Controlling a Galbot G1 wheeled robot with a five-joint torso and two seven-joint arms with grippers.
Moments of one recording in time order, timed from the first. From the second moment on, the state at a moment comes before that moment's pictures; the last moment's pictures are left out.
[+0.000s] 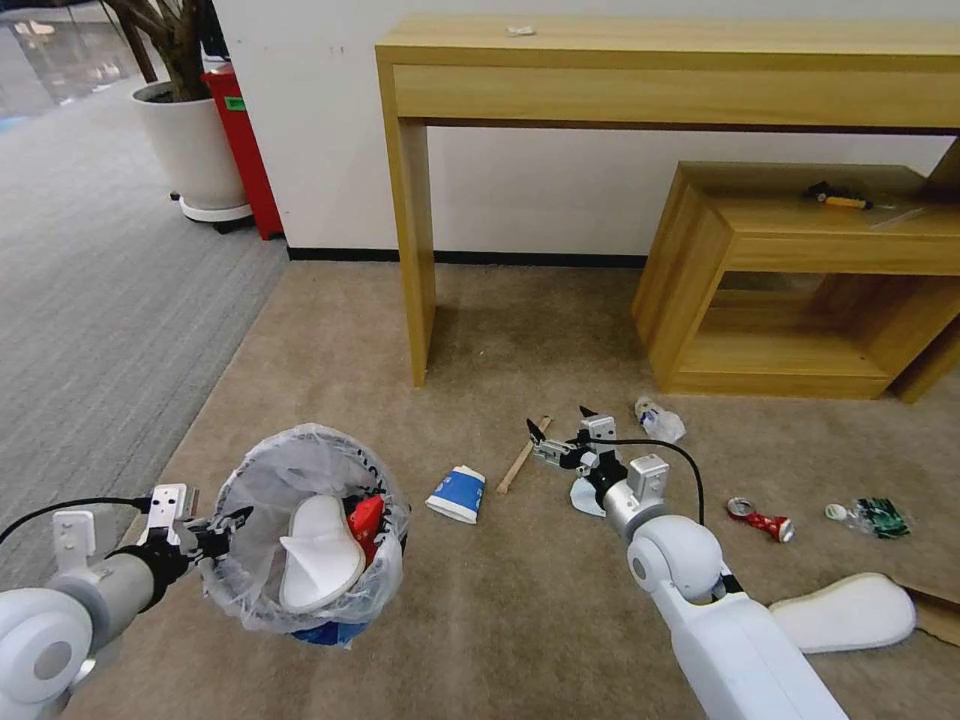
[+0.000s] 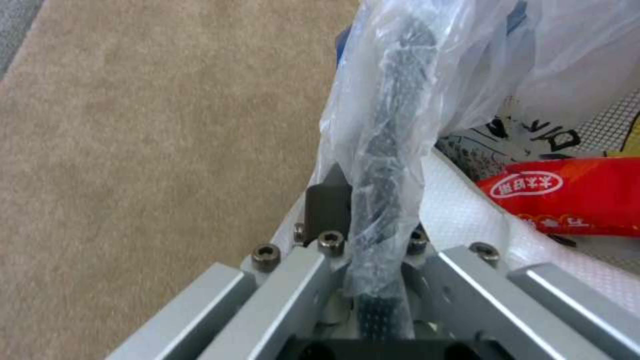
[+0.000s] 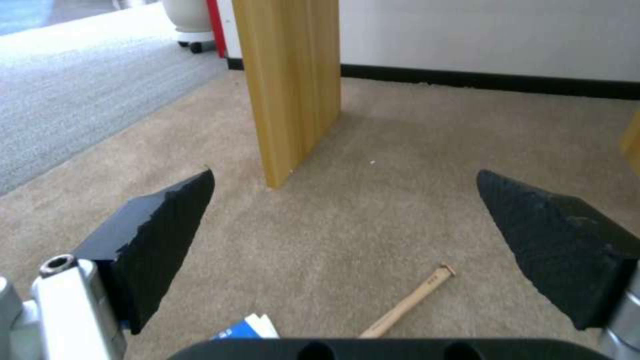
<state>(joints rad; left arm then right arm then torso) 1.68 -0.87 -0.94 -2.19 -1.01 0.74 -0.10 -1.09 1.23 0.25 1.76 0.36 -0.21 -0.03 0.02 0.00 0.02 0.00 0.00</state>
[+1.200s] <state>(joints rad) 1.67 -0.79 -1.00 -2.05 -1.01 0.74 -0.01 -0.87 1.24 -0.10 1.26 0.07 -0.17 -0.42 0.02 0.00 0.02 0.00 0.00</state>
